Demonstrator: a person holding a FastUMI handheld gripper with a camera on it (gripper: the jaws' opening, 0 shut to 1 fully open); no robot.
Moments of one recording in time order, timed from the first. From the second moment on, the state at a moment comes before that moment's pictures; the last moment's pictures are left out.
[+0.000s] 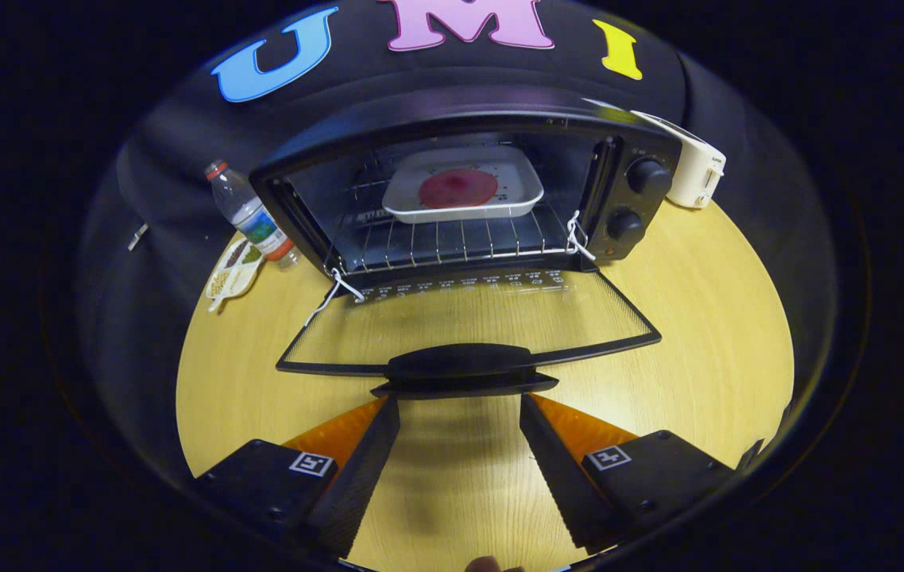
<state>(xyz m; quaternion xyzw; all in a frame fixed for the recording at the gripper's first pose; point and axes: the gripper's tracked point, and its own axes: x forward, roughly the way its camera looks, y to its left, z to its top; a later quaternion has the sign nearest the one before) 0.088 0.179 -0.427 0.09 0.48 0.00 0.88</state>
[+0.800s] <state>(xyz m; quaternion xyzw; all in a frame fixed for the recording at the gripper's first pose) 0.102 0.173 -0.351 0.04 0.38 0.04 0.92</state>
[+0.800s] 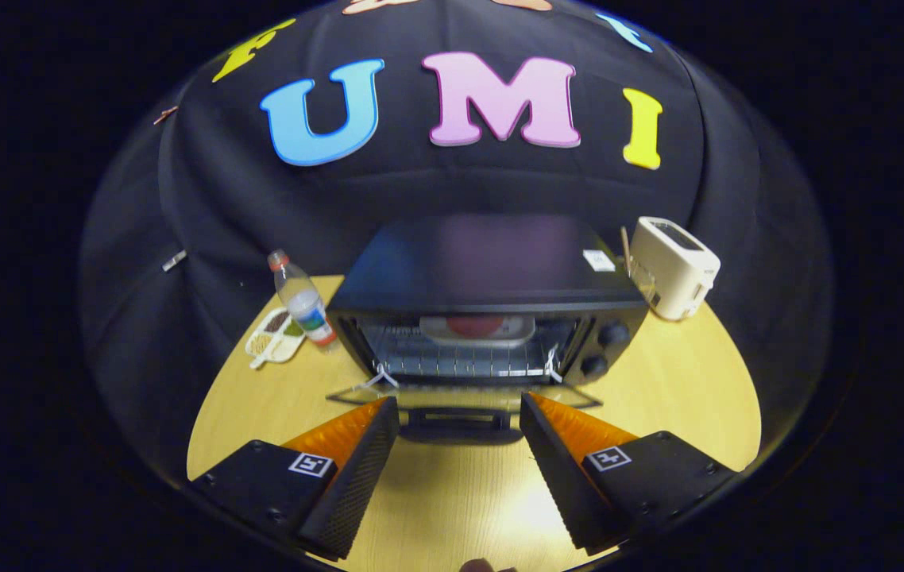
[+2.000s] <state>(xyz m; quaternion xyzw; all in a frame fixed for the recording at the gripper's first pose) 0.153 0.030 -0.143 0.06 0.14 -0.01 0.99</state>
